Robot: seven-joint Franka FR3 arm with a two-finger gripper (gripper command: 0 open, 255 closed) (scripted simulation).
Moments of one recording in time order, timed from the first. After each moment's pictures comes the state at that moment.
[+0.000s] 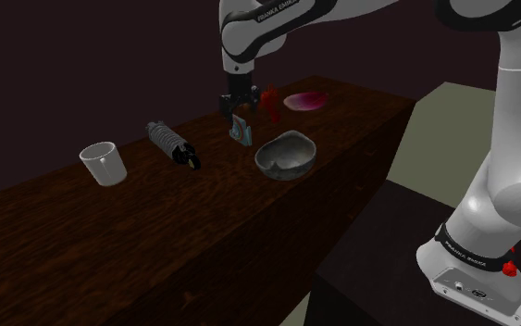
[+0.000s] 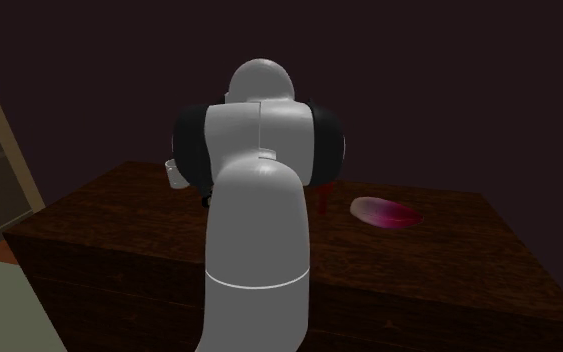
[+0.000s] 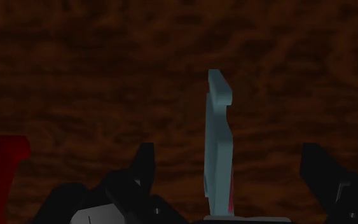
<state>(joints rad) 0.08 0.35 0.09 -1.62 -0.01 2.01 0.23</state>
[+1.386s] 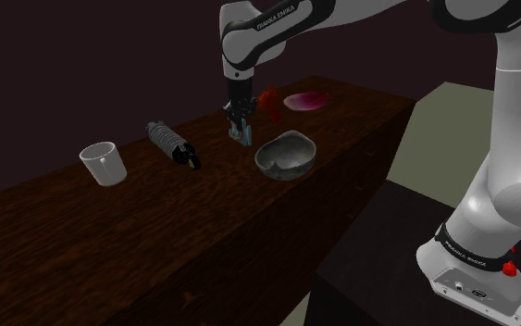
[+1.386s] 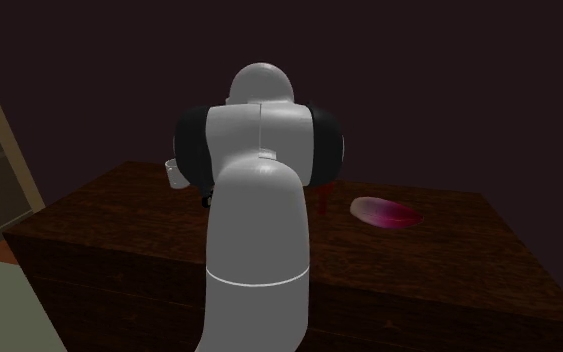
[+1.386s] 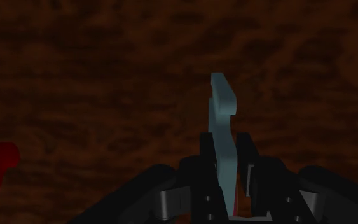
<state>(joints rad) 0.08 0.37 0.09 -1.65 -0.01 2.04 0.23</state>
